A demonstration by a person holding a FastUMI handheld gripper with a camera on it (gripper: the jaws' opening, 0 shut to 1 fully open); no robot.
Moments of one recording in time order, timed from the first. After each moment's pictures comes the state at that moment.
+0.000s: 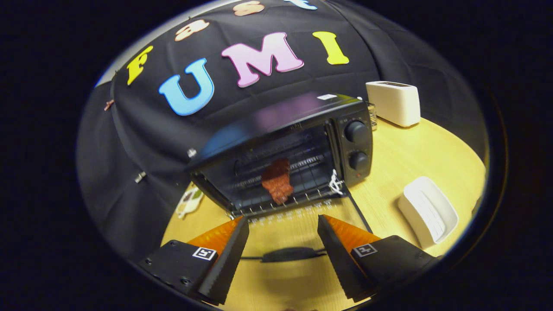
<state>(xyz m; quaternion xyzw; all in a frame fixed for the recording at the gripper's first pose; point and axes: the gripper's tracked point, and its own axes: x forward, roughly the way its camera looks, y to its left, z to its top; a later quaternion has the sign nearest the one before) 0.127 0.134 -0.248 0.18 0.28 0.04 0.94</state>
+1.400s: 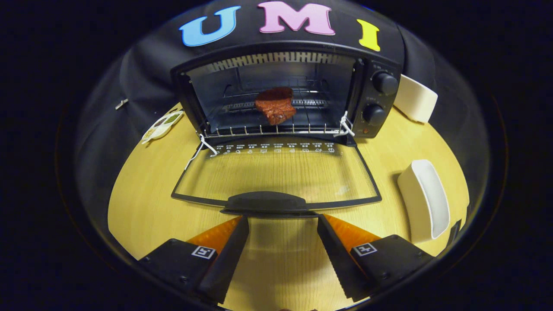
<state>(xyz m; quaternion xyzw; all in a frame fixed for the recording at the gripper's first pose) 0.098 0.145 -0.329 0.02 0.39 0.05 0.92</state>
